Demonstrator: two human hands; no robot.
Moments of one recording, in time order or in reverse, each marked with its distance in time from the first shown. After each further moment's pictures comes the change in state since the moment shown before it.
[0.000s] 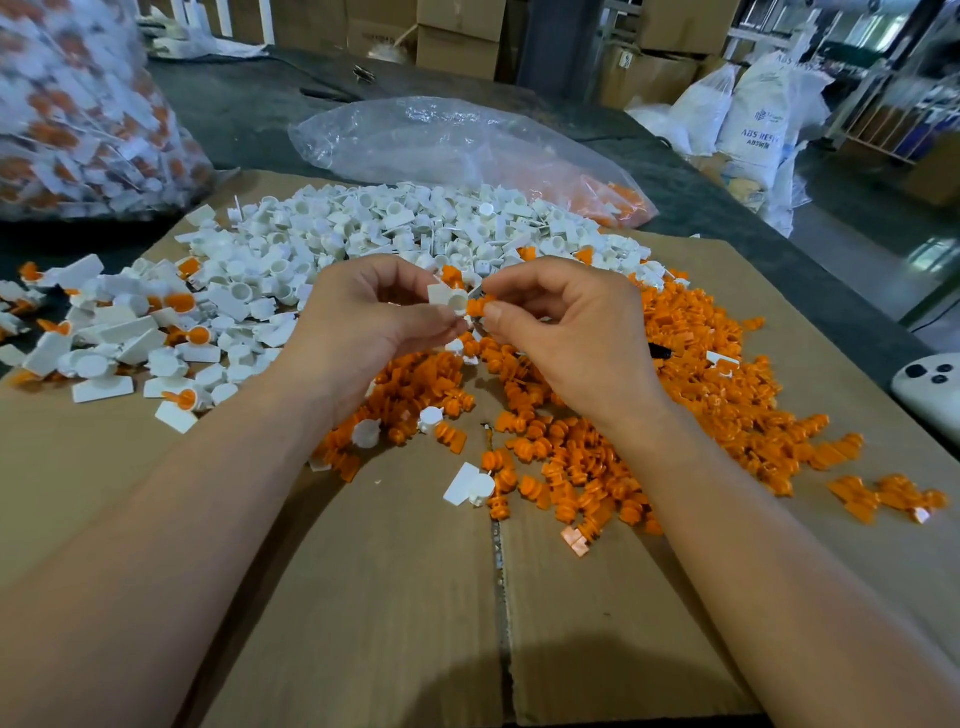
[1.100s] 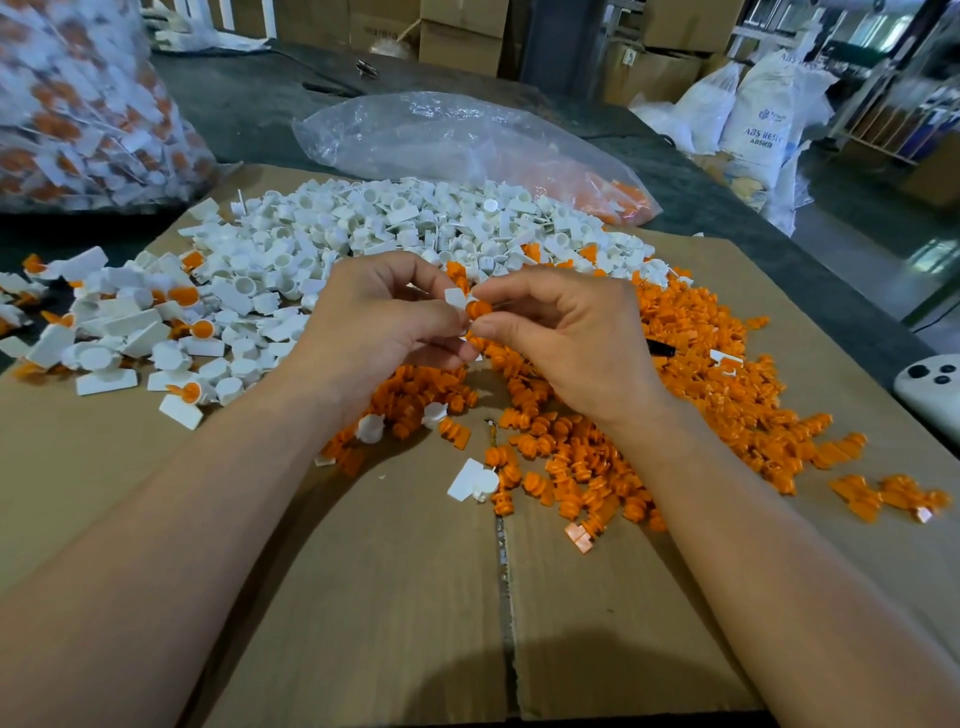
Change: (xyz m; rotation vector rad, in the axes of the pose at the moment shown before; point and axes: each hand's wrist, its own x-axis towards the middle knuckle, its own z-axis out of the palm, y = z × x) left_hand -0.005 0.001 0.001 0.112 -0.059 0.049; right_hand 0.002 0.011 0.003 0.025 -0.030 -0.101
